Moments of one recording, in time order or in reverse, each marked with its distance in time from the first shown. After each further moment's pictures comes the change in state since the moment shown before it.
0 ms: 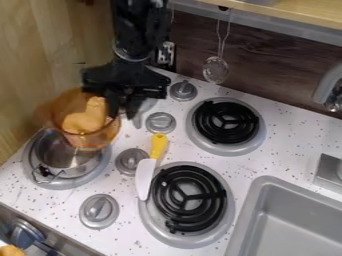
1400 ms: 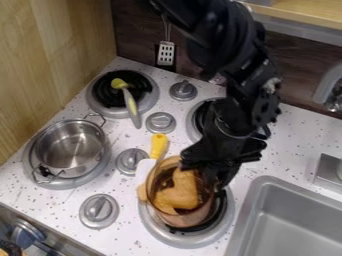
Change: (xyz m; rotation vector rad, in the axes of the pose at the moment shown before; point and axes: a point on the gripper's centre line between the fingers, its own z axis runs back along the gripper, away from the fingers) arm -0.088 -0.118 -0.018 -0.106 0.140 0.146
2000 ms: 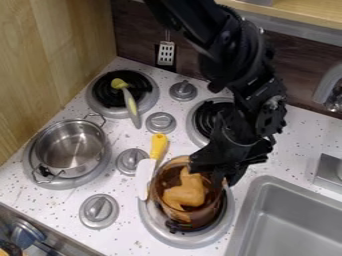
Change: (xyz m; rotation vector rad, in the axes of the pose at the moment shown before) arm 0.008 -0.016 -0.013 -0.058 -0.067 -0.001
